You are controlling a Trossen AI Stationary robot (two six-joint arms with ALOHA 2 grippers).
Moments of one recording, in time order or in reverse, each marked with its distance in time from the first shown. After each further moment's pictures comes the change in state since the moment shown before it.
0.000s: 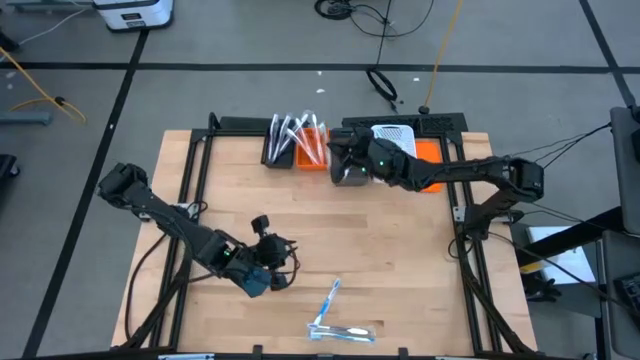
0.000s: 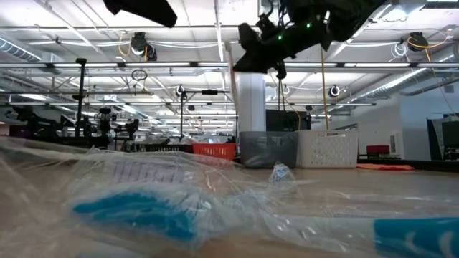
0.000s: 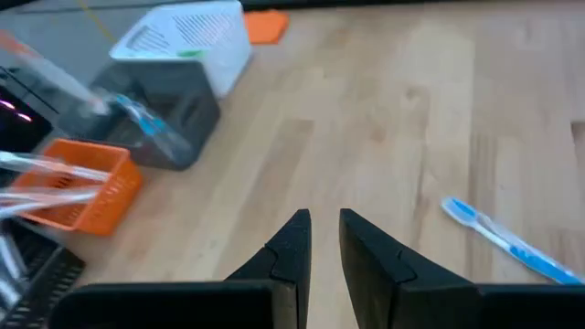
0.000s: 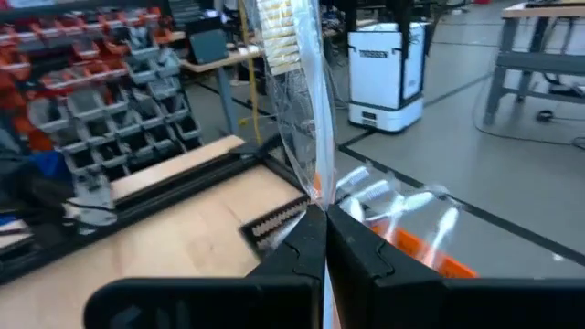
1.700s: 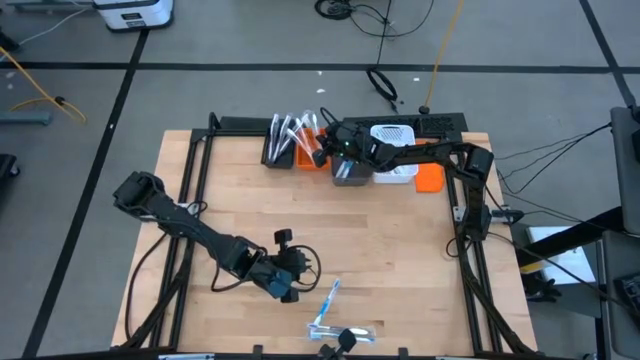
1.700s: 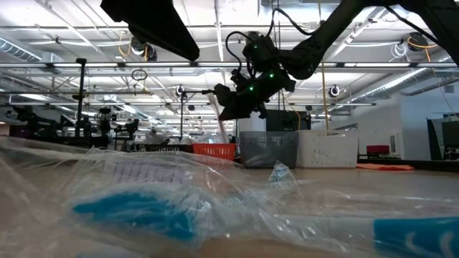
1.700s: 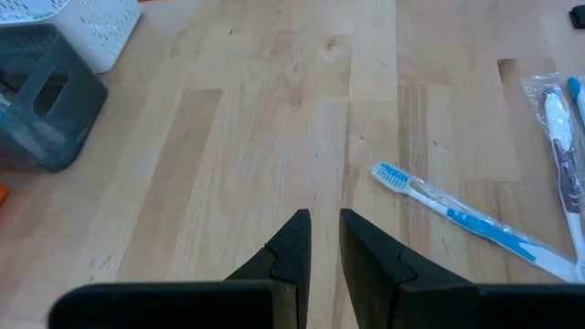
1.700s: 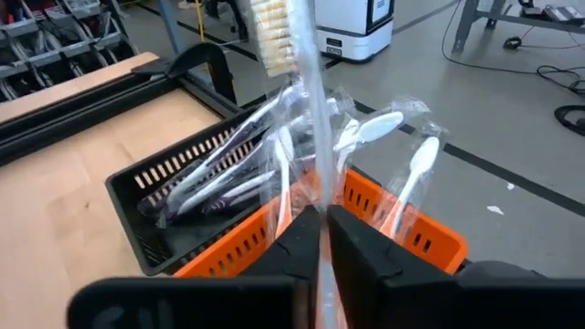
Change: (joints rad) left arm 0.057 0.161 0.001 0.178 0.256 0.125; right arm -0.180 0.406 0.245 -0.050 -0.099 -0.004
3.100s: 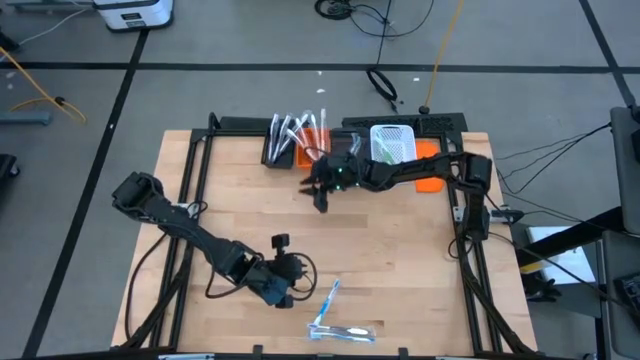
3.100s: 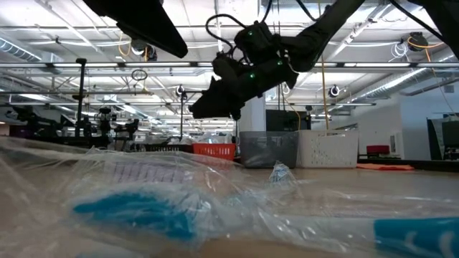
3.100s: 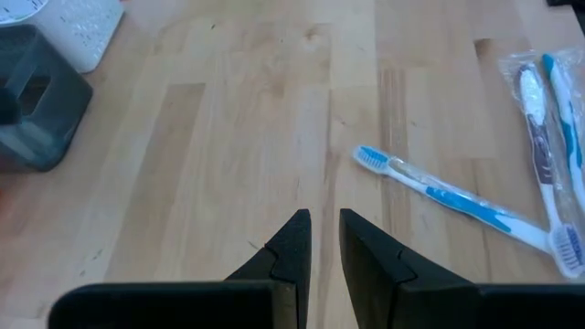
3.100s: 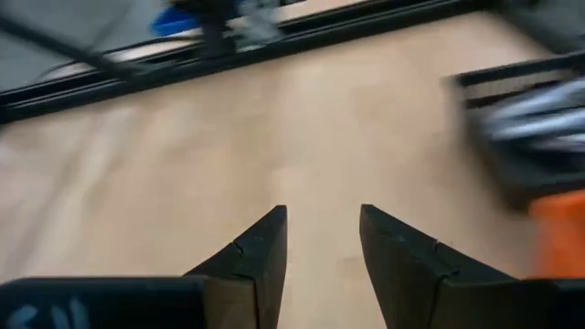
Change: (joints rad) left arm -0.040 -0.003 -0.001 -0.027 -0.001 0.000; right arm 0.176 -0.015 -0.044 -0.033 -0.455 -0.100
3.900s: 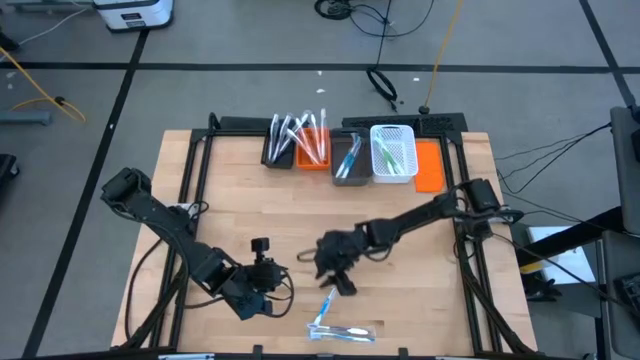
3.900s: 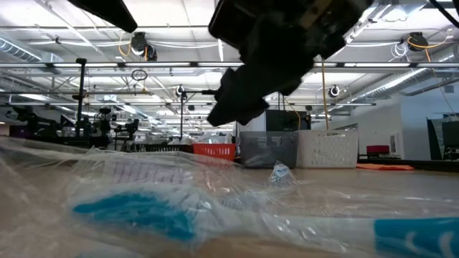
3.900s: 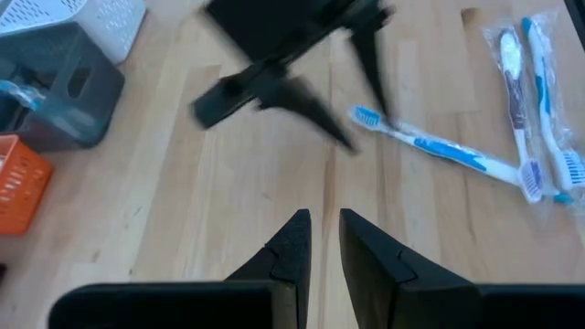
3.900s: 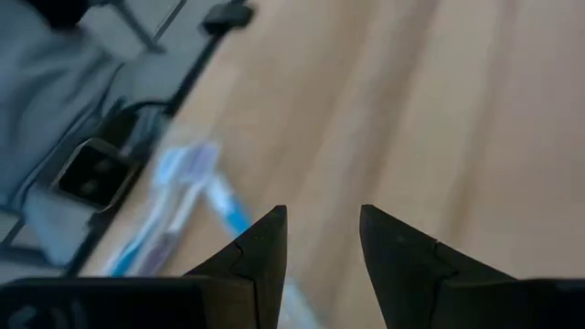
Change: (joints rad) left arm -0.132 -0.094 0.000 -0.211 -0.106 -0.110; right arm 0.479 0.000 0.000 -0.260 -0.152 0.019
